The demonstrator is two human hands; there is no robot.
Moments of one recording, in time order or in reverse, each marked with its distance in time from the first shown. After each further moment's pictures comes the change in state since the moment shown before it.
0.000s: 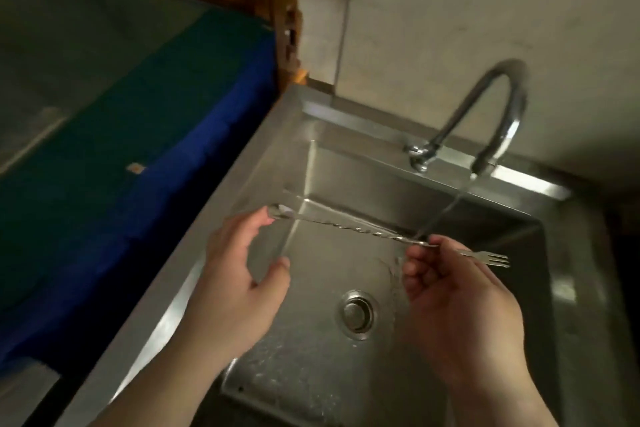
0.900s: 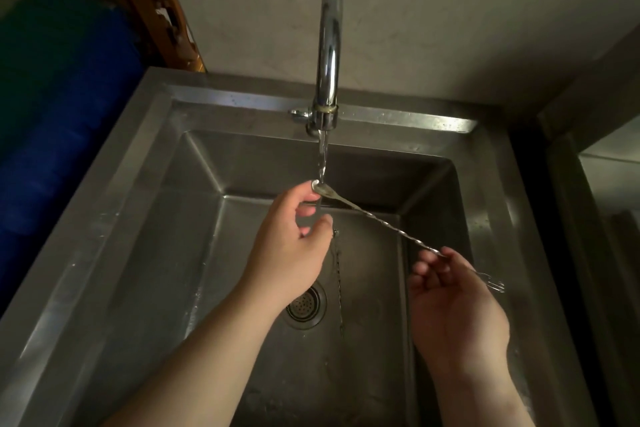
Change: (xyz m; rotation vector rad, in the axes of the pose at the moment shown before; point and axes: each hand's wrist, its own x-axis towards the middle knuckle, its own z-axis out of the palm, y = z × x) left_hand 0.046 0.053 0.207 -0.239 -0.298 0.046; right_hand 0.062 -0.023 -0.161 0.316 0.342 -0.059
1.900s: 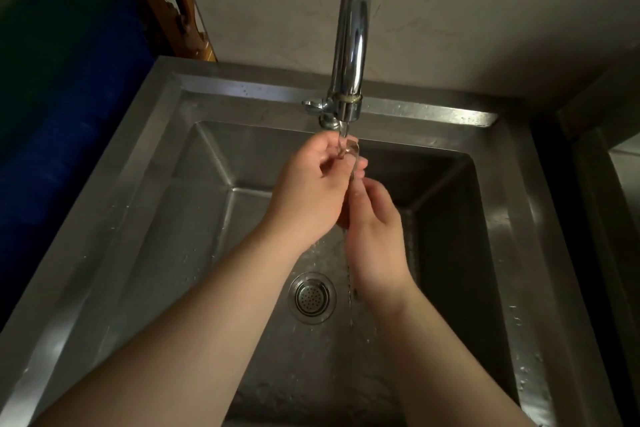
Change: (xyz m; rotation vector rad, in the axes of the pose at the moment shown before) left_hand 0.052 0.026 0.004 -0.284 -0.049 0.054; right_hand 0.012 0.066 0.085 -0.797 -0.403 -0.272
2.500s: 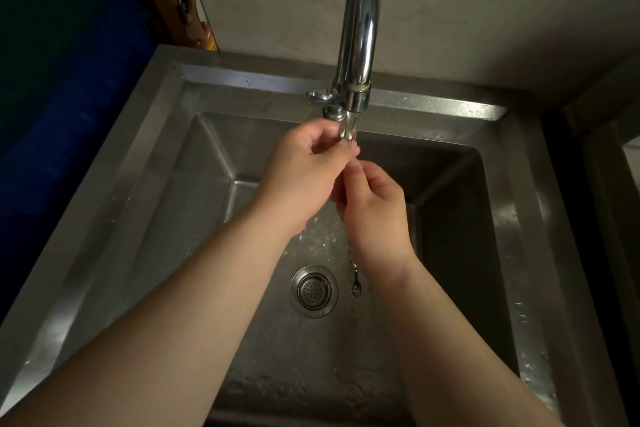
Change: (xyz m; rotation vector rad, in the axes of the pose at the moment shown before) left_hand 0.010 0.006 -0.014 -0.028 0.023 -0.095; right_hand 0.022 -0.003 0.008 -0.027 -0.045 -0.089
